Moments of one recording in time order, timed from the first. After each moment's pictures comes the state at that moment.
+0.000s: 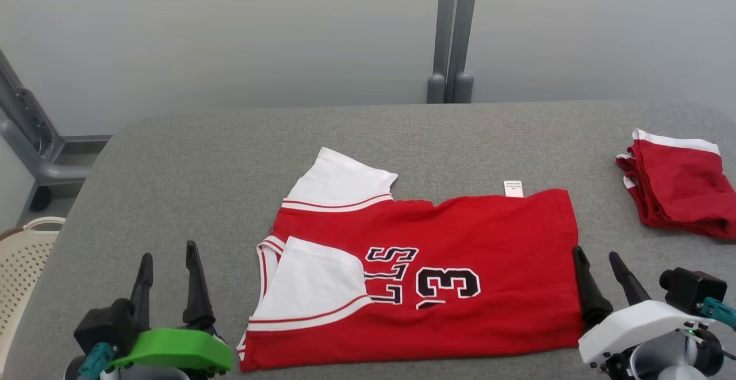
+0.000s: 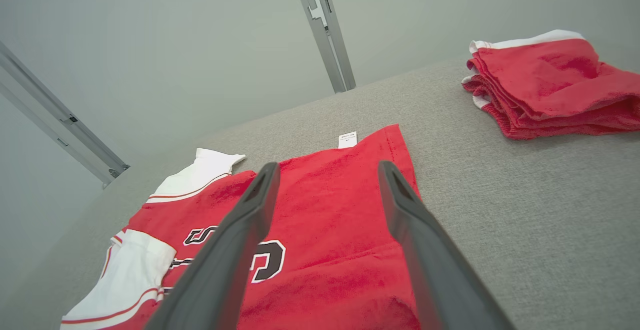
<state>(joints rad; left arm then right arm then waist) -0.02 0.22 -0.25 0.13 -0.58 0.22 -0.26 0.03 -0.05 -0.09 0.14 0.39 0.13 0.02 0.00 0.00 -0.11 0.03</state>
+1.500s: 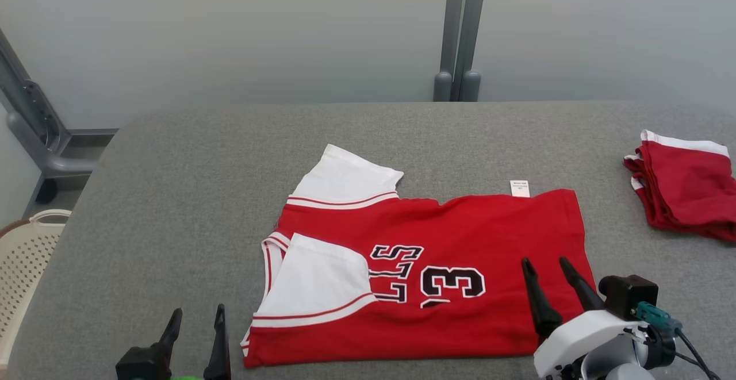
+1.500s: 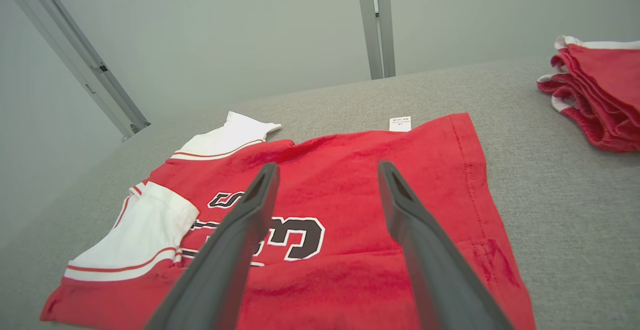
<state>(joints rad) 0.07 0.24 -0.29 0.29 -0.45 0.10 -0.26 -0.03 -0.05 0.08 0.31 0.31 0.13 -0.15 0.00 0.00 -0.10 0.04</state>
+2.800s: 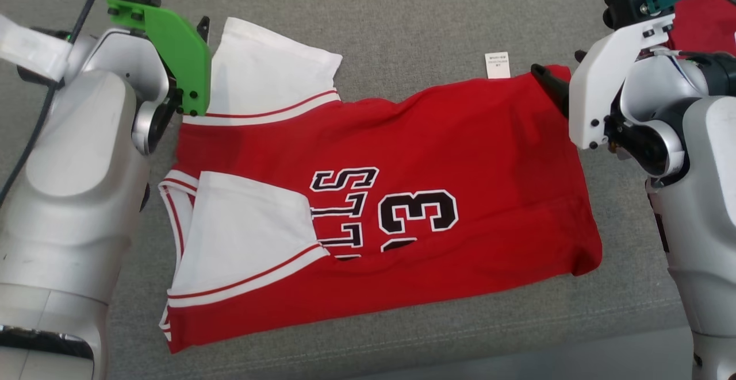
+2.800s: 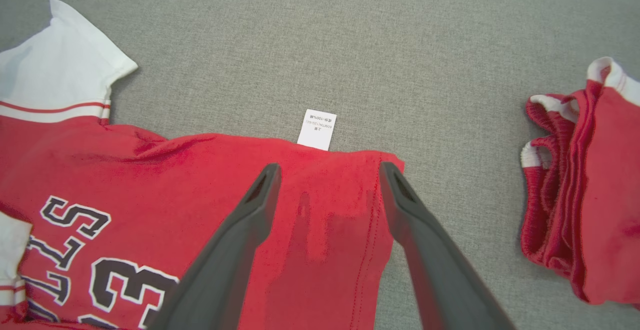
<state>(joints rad) -1.01 0.26 -0.45 0.71 -0.38 -0.03 0.41 -0.71 -0.24 0.13 0.15 0.34 0.13 0.87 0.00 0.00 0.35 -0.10</state>
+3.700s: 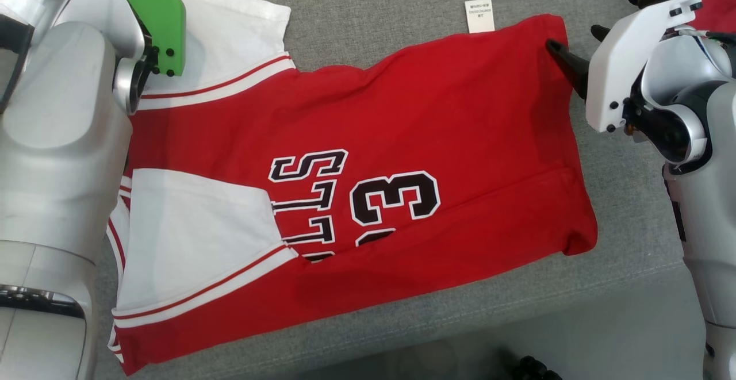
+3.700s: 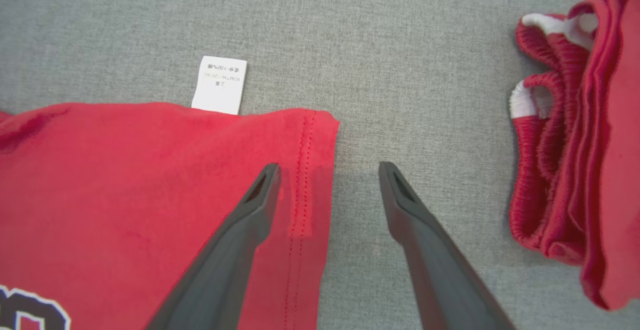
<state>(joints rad) -1.18 0.25 -0.49 0.91 -0.36 0.00 0.40 -0.74 -0.27 0.12 0.13 0.36 0.13 0.84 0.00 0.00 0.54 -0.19</state>
